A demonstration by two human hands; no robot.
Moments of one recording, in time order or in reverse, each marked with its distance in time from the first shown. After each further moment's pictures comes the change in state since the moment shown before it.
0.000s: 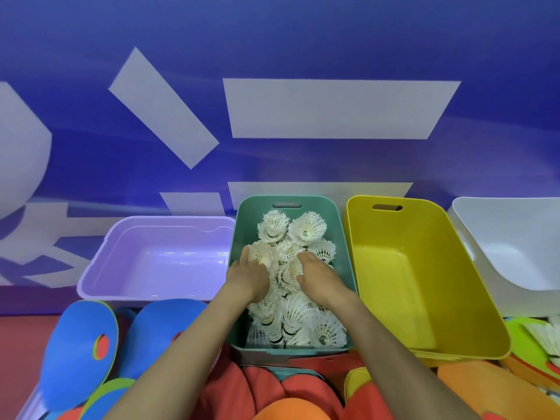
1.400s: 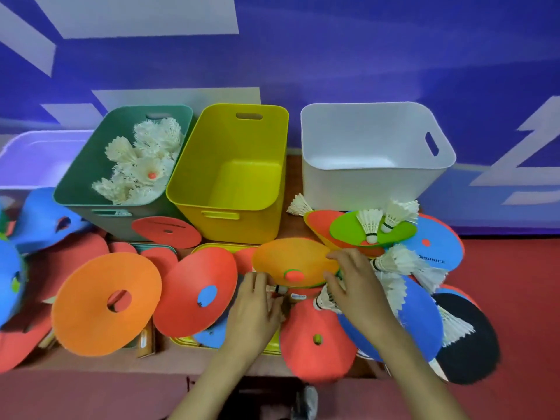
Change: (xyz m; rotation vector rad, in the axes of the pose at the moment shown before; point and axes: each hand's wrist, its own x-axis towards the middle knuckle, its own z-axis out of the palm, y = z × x) left_hand -0.196 0.417 0.142 -0.700 0.566 0.054; right_hand -0.337 0.354 -0.039 0.198 0.405 -0.110
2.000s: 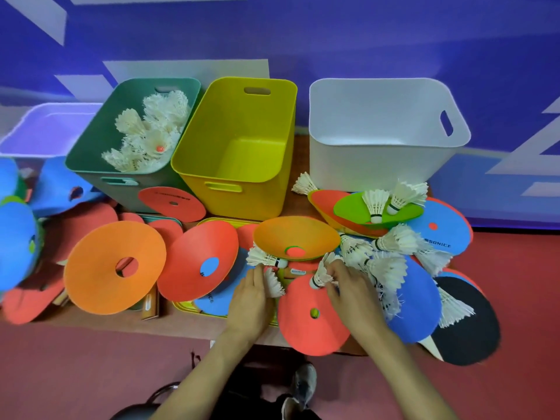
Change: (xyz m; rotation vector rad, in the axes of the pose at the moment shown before) left_hand -0.026 -0.027 0.041 0.182 -0.171 -0.202; right_hand -0.043 0.019 0.025 -0.144 -0.083 -0.019
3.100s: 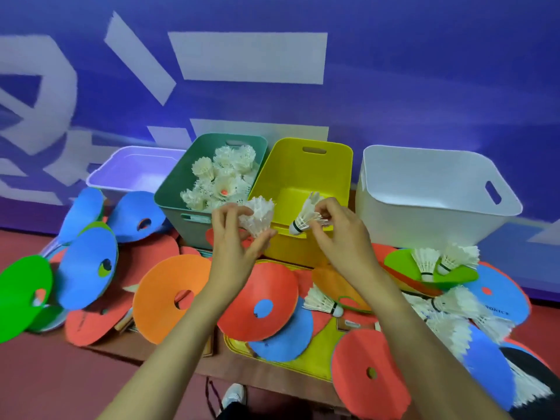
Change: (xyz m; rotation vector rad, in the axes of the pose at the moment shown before) left_hand 0.048 -0.046 -0.204 -0.522 0.680 0.284; right_hand 0.132 -0.170 -0.051 0.290 0.334 -0.341
